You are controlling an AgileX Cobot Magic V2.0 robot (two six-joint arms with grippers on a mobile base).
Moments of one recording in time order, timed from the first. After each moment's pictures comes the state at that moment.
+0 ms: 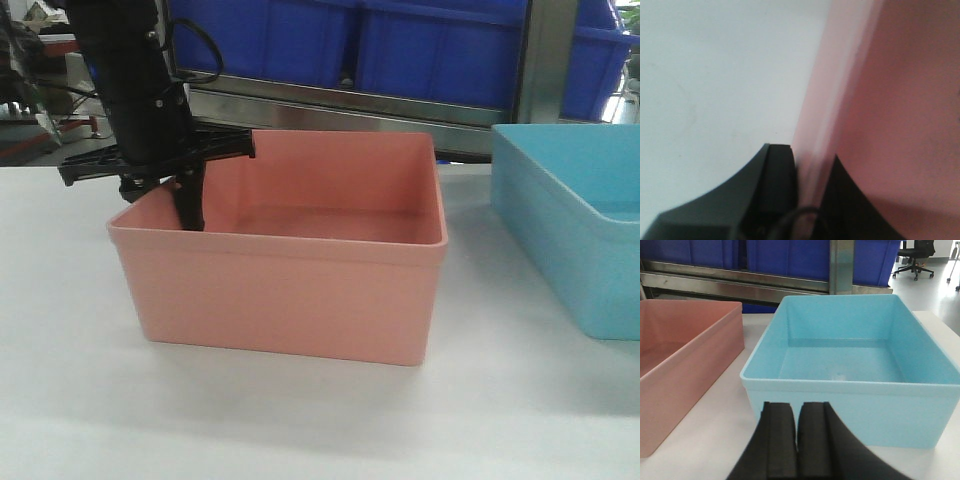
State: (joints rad) left arm -0.41 2.11 -1.69 -0.08 0.90 -0.42; right arm 0.06 -0.01 0.03 0.05 0.09 0.04
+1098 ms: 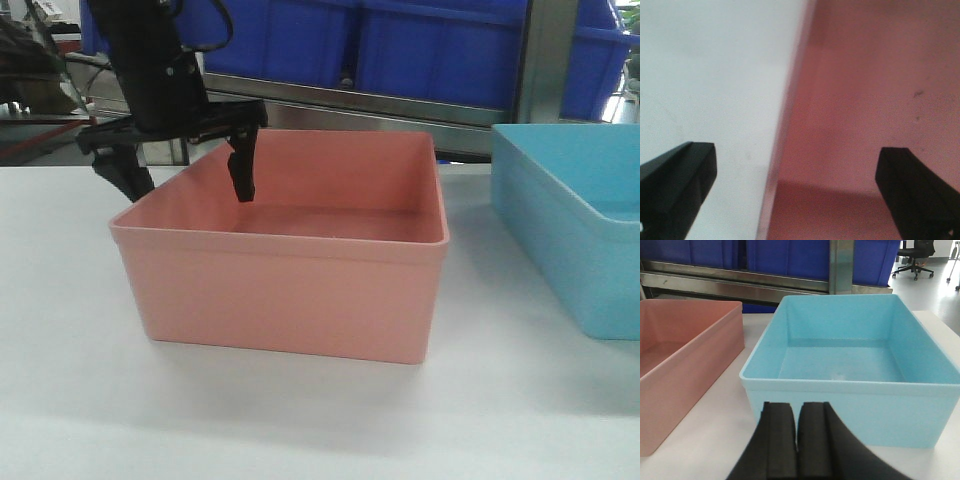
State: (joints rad) left arm -0.41 2.14 -1.87 -0.09 1.04 -0.32; right arm 0.06 -0.01 0.03 0.05 0.09 0.04
